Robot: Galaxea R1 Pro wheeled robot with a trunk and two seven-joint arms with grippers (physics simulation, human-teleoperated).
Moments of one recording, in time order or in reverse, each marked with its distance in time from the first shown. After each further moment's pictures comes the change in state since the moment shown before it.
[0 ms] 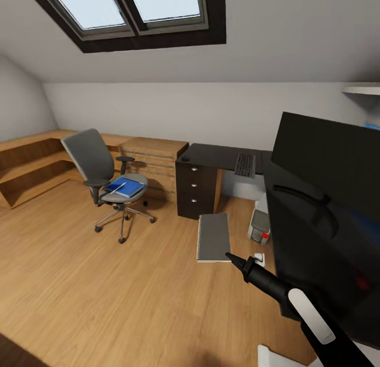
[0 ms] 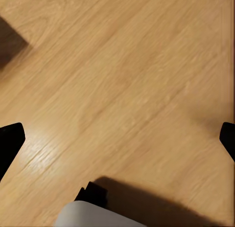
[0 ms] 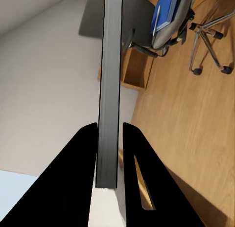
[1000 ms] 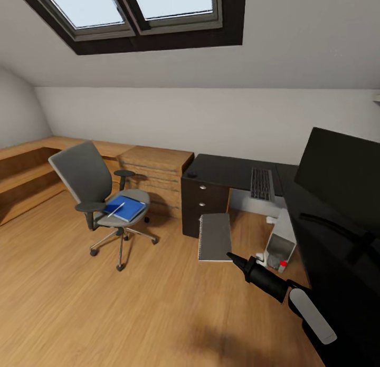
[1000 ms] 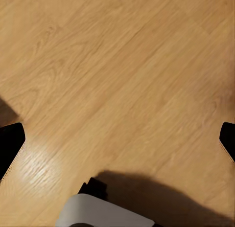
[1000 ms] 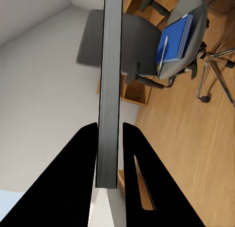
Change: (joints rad) left arm 0.000 0.000 -0.001 0.000 0.002 0.000 0.000; right arm 0.000 -0.007 -0.004 0.000 0.002 -0.001 0.002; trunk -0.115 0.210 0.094
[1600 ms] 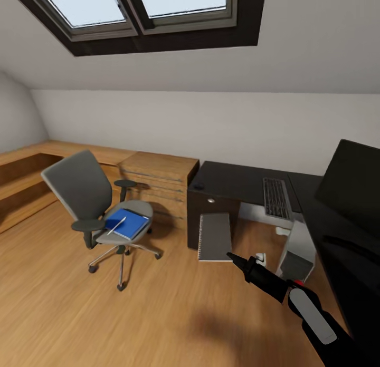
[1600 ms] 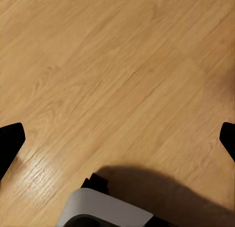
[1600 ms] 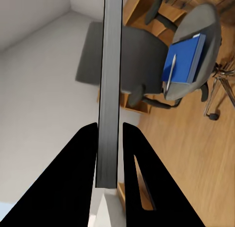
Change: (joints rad) left arm 0.000 -0.001 -0.001 0.006 0.000 0.000 0.001; right arm 0.000 0.001 0.000 0.000 0.000 0.000 0.000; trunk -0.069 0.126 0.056
